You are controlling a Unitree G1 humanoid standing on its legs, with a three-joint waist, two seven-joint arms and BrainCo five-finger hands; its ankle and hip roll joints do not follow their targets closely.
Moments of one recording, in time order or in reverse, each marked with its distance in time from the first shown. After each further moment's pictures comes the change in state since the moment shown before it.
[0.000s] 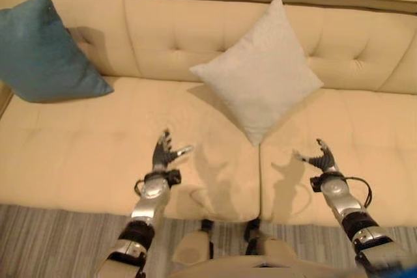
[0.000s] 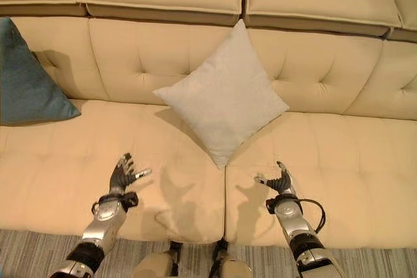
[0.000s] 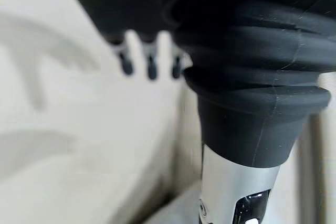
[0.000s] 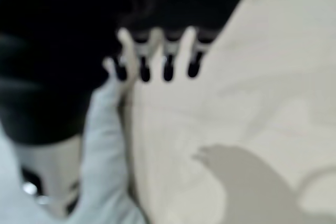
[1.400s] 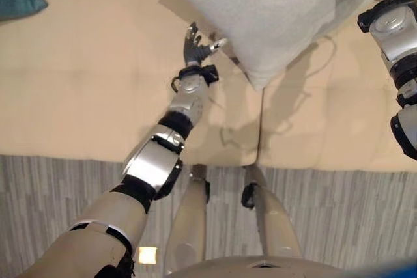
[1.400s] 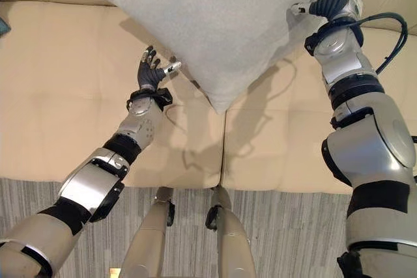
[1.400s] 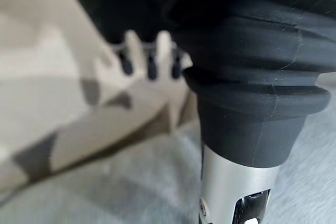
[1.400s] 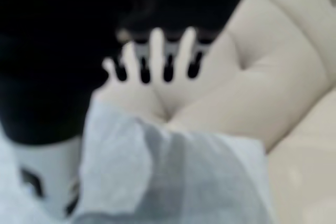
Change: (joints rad) left arm -0.928 -0.106 -0.217 0.454 -0.350 -0.038 0.085; right arm -1.157 -0.341 0.548 0.478 0.260 -0.008 -0.029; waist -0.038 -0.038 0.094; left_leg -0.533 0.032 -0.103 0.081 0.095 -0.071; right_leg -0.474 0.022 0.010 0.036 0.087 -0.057
